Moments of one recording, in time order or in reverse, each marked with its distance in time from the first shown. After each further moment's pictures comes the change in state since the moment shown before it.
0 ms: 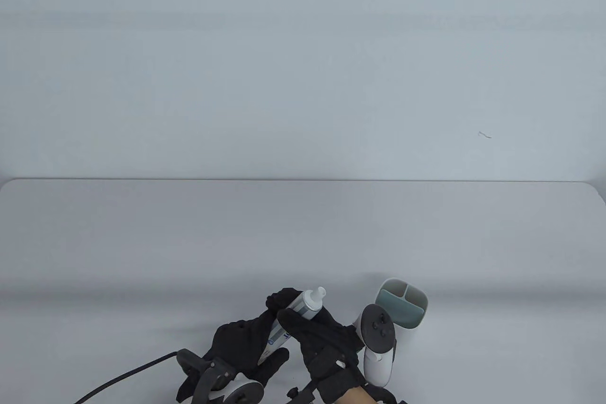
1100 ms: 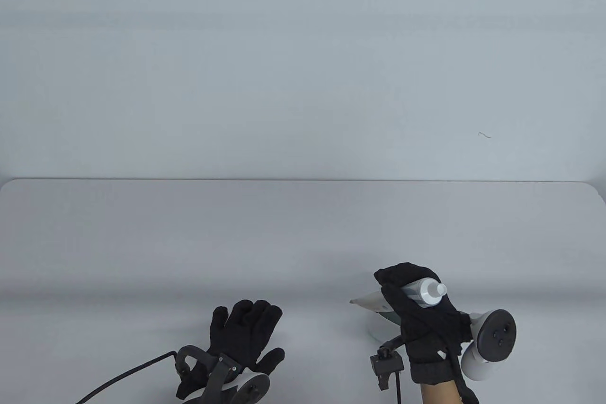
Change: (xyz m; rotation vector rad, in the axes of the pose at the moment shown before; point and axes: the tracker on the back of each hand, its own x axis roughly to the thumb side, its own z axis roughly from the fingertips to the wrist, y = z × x) left_hand -0.004 -0.022 -0.001 -0.160 -0.001 -0.113; right_hand 0.087 -0.130 0.040 -0.316 -0.397 0.197
